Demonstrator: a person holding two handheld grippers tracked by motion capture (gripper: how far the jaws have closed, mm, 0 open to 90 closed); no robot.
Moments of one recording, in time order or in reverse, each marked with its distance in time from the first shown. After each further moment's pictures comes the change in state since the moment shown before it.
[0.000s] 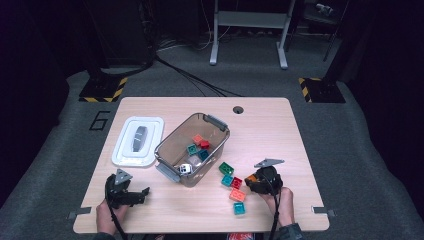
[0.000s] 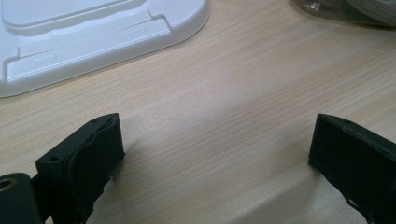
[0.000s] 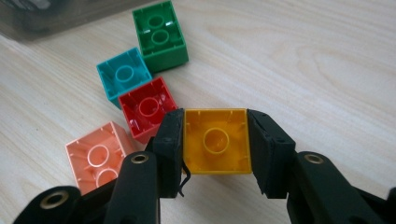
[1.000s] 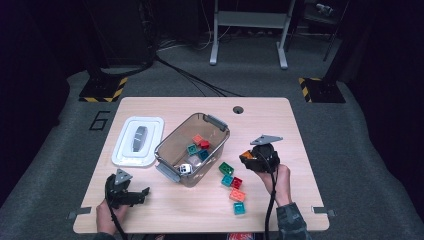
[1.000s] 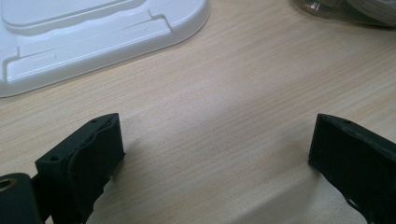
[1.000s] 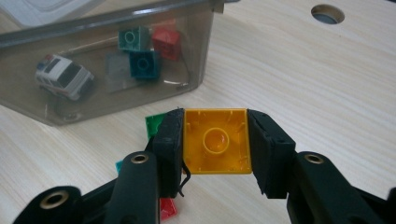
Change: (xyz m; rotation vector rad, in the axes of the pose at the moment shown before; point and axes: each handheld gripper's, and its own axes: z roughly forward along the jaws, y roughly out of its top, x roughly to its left) left arm 0.000 0.000 0.001 -0.009 0.007 -0.003; right arm 0.003 0.072 -0.025 -0.125 -0.009 -0.078
